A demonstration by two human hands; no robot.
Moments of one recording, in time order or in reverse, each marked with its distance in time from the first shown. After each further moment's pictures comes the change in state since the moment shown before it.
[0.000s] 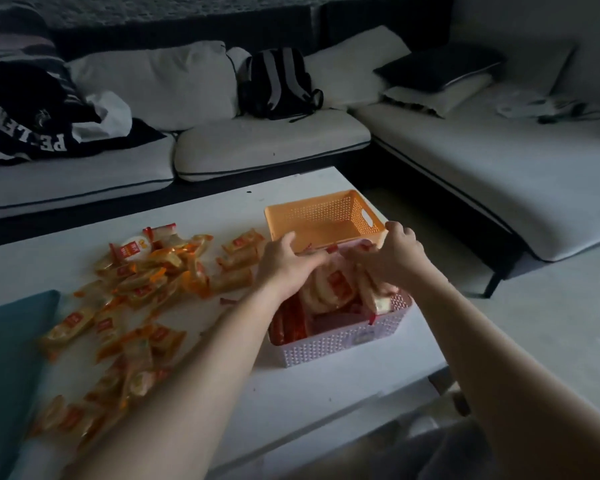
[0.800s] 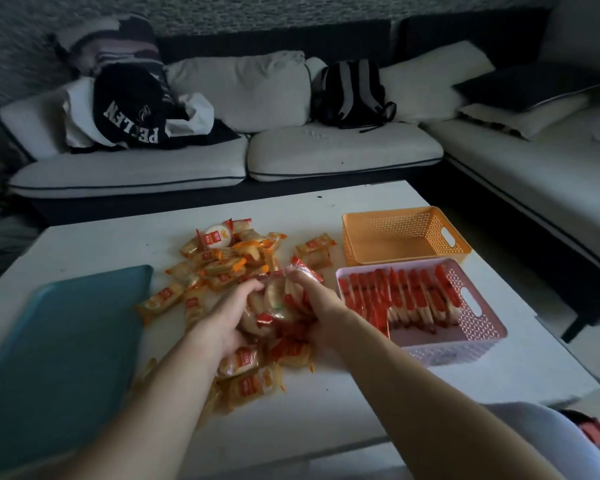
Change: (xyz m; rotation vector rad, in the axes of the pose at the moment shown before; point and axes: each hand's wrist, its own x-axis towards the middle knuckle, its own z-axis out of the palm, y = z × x) left_hand -0.042 -0.134 -0.150 -0.697 0.035 -0.516; right_hand -0.061 -0.131 0.192 1.000 -0.629 0.357
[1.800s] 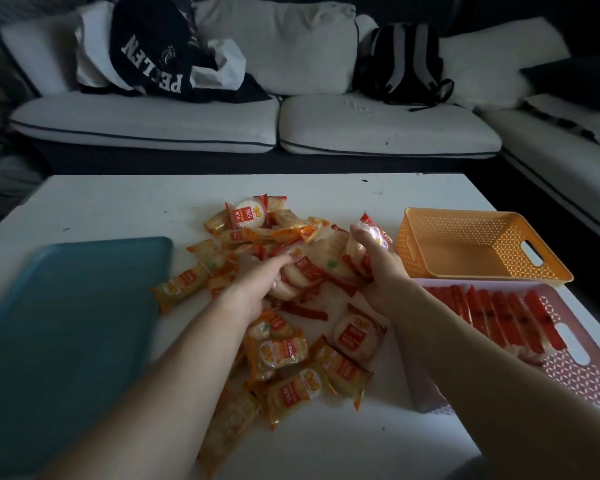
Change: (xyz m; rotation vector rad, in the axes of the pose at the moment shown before) left_hand 0.094 0.028 -0.048 0.032 0.146 0.130; right_hand 0.093 -0.045 0.010 0.000 0.144 -0.154
